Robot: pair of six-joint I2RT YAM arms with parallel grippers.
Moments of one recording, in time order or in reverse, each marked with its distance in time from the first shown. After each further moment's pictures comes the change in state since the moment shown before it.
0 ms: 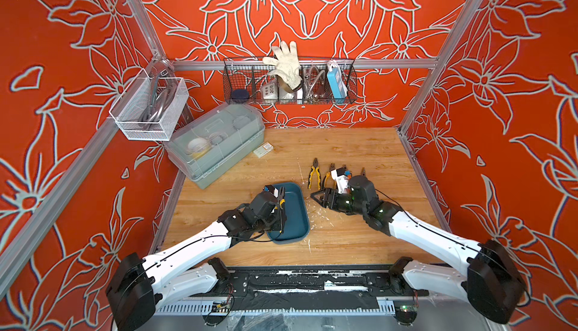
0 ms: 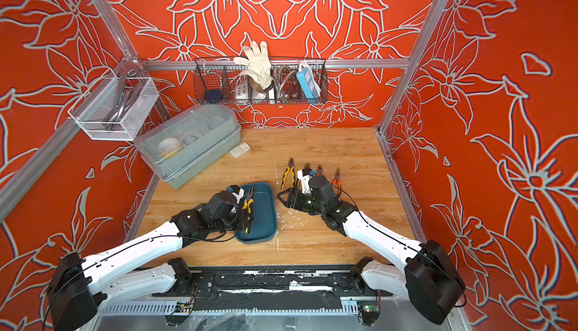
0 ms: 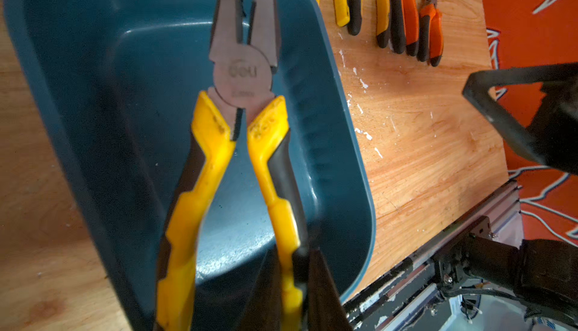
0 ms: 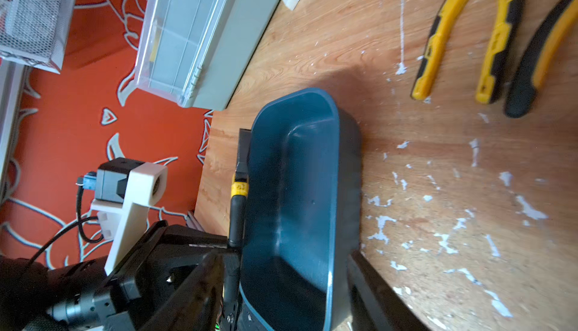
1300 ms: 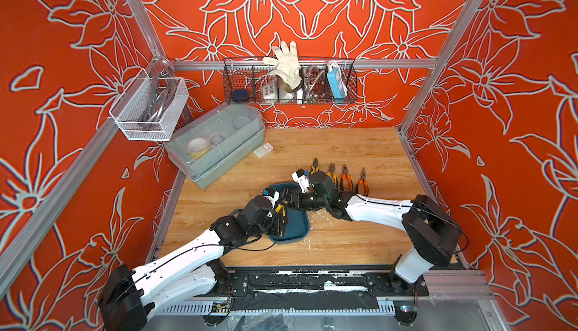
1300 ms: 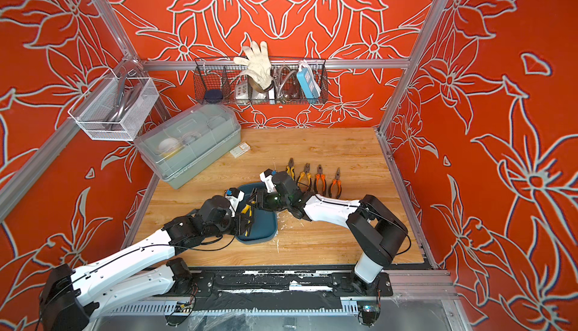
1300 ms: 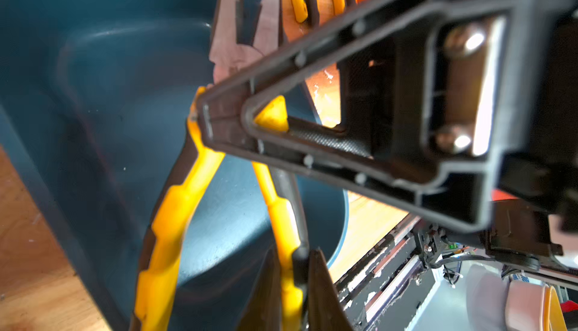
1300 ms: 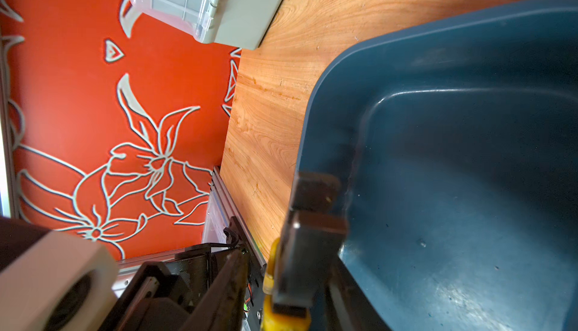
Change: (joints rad) left arm -0.010 -0.111 -0.069 0.043 0.059 0.051; right arm 0.170 0.469 0.255 0.216 -0.125 0.058
